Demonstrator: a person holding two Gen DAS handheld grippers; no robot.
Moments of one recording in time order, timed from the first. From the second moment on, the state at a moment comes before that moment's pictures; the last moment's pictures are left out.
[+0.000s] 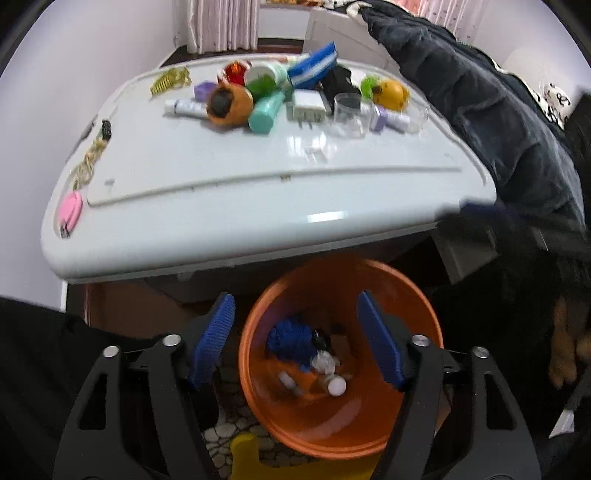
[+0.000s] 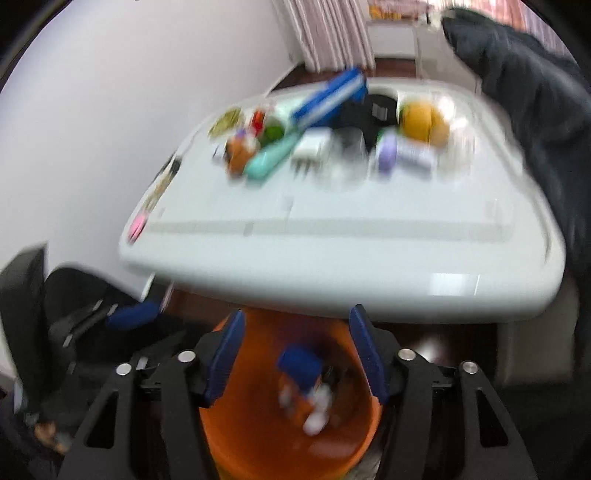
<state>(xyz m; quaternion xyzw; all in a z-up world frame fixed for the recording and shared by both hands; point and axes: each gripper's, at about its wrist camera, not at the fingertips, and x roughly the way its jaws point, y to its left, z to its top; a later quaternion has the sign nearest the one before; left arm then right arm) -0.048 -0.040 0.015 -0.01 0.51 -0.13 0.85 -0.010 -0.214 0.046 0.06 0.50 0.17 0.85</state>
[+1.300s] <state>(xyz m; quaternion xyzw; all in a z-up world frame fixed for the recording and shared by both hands) 0.113 -0.013 0.025 -0.09 0.46 -0.04 0.89 0.045 -0.249 0.071 0.07 0.40 0.15 0.90</state>
